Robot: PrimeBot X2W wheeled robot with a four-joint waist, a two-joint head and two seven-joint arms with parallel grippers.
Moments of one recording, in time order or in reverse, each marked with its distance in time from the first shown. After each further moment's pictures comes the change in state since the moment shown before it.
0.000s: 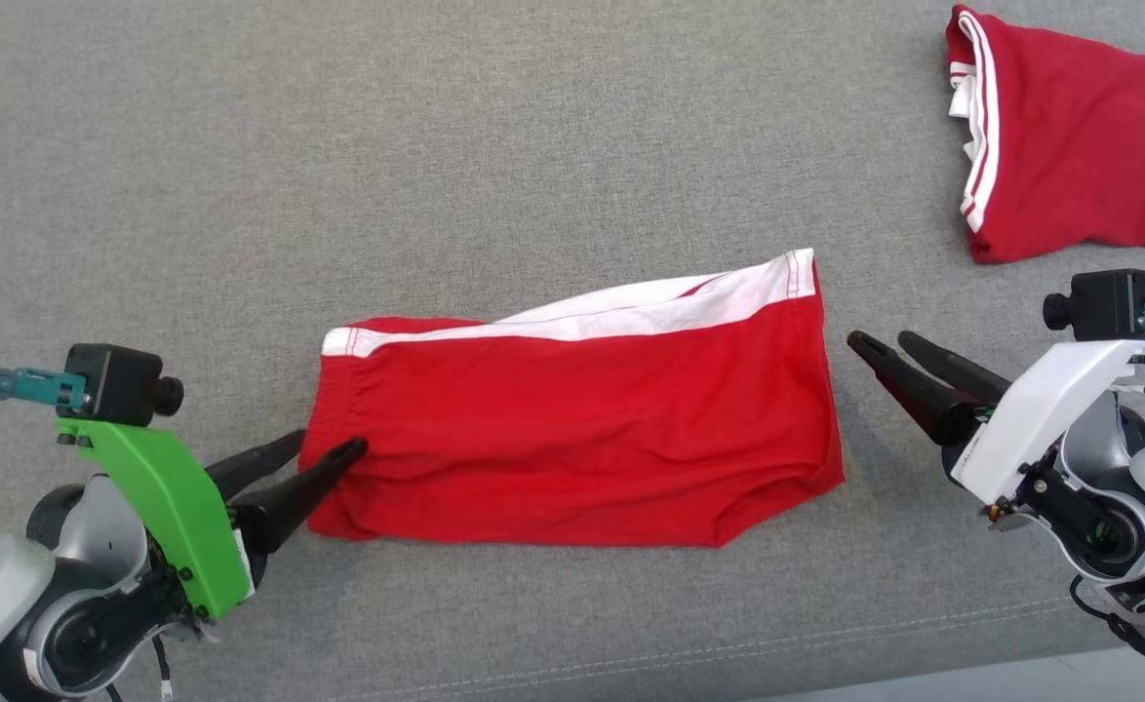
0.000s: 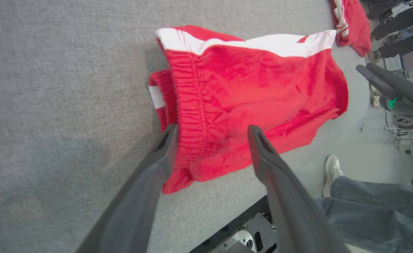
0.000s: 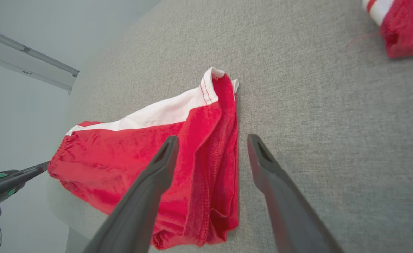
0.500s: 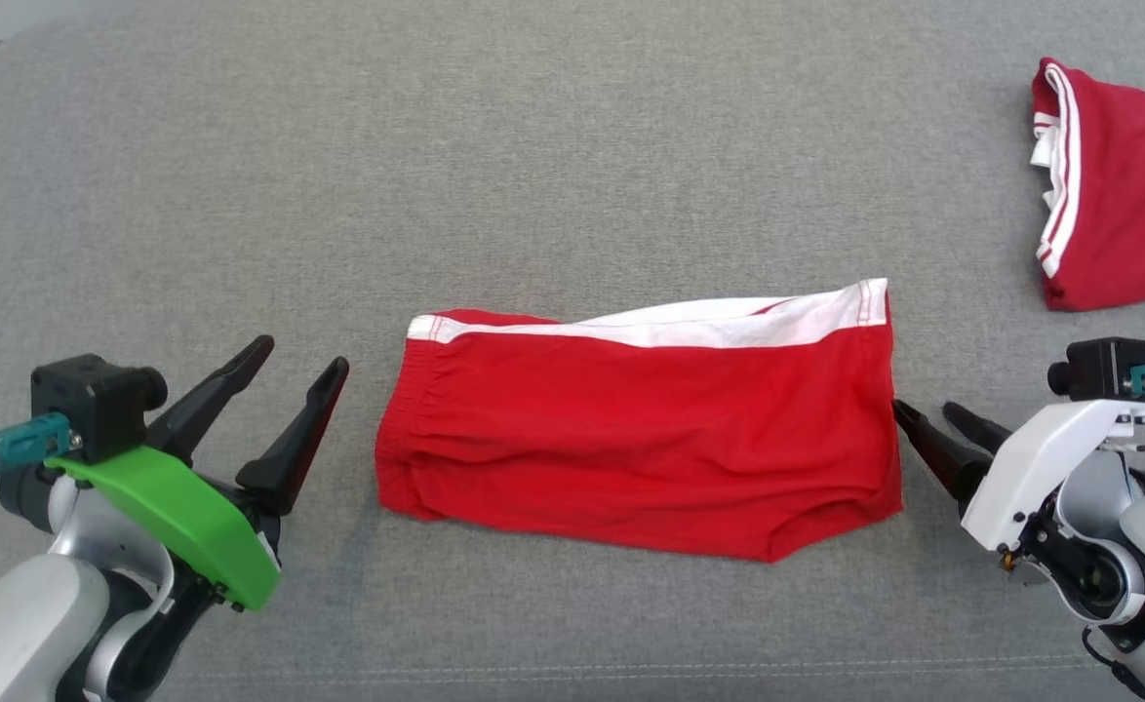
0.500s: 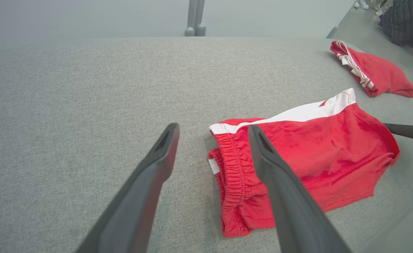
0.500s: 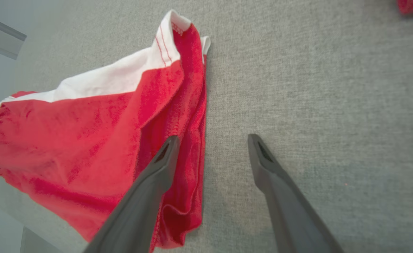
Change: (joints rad) left arm 0.029 -0.044 0.022 -0.035 0.426 0.050 -0.354; right arm 0.049 0.036 0.003 0.183 -0.130 0.000 -0.017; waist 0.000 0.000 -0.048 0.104
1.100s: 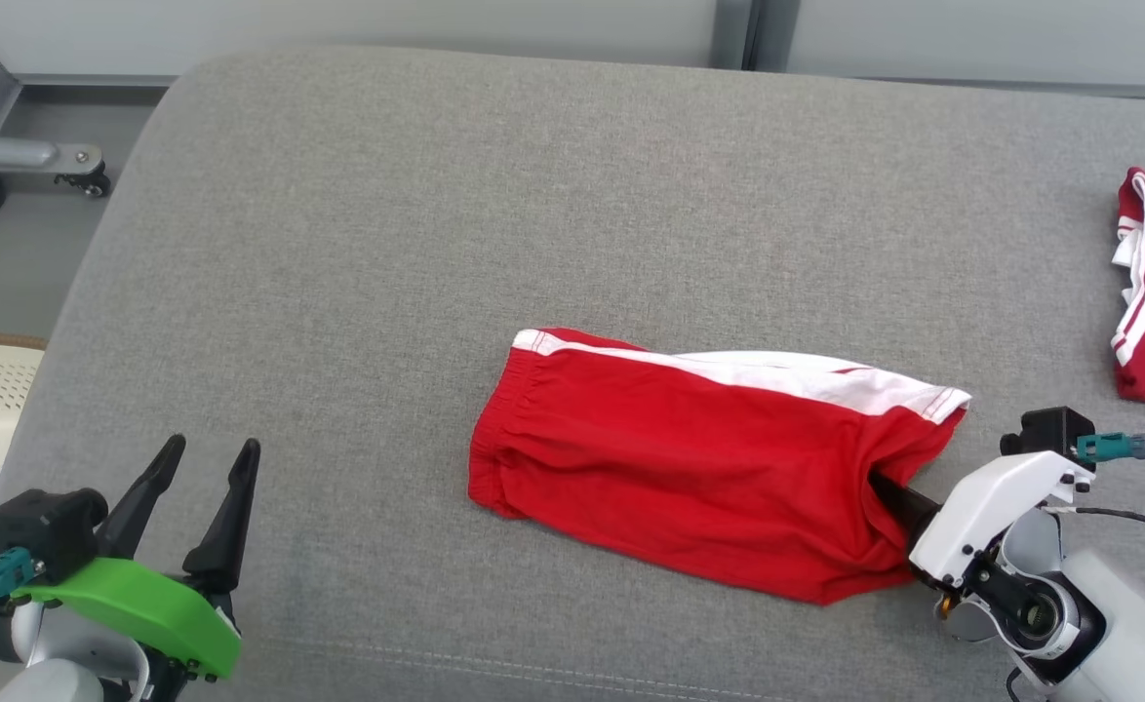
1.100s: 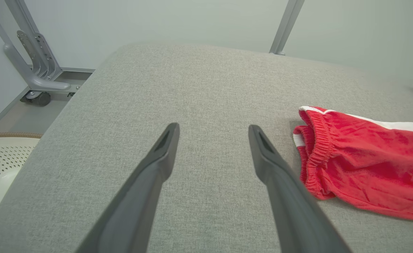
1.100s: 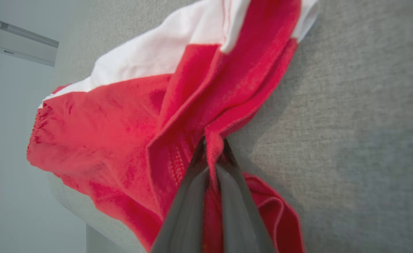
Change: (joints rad) left arm 0.221 -0.122 0.137 0.209 0.113 0.000 -0.221; right arm 0.062 0.186 -0.067 0.179 0.104 0.000 0.035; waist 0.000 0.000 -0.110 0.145
